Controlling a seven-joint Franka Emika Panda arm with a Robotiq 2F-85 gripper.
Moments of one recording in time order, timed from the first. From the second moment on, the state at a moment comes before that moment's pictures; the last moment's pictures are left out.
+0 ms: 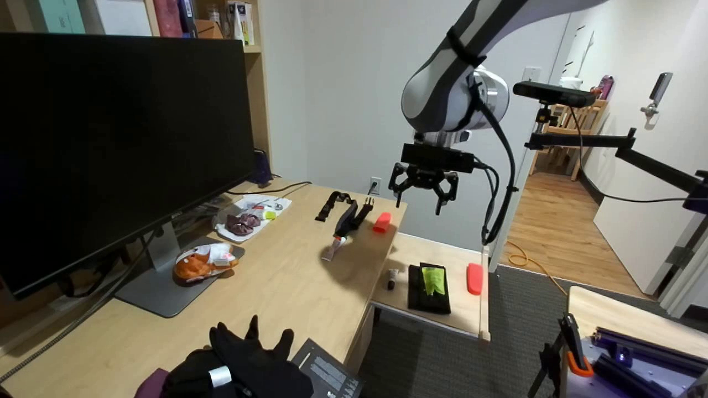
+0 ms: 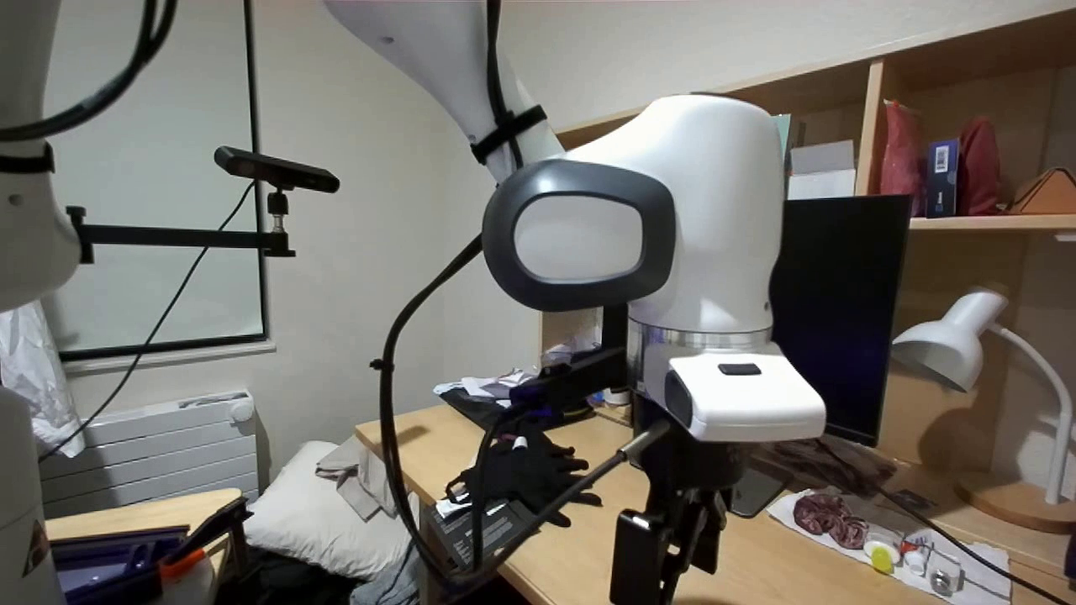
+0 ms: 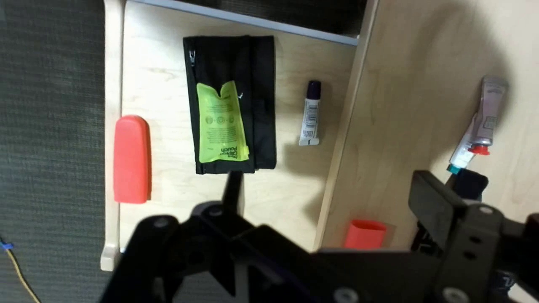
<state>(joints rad) -0.15 0.24 -0.31 -2.31 0.20 2.56 0.59</state>
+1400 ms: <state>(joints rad) 0.02 0.10 -0.11 -2.36 0.03 2.59 0.40</state>
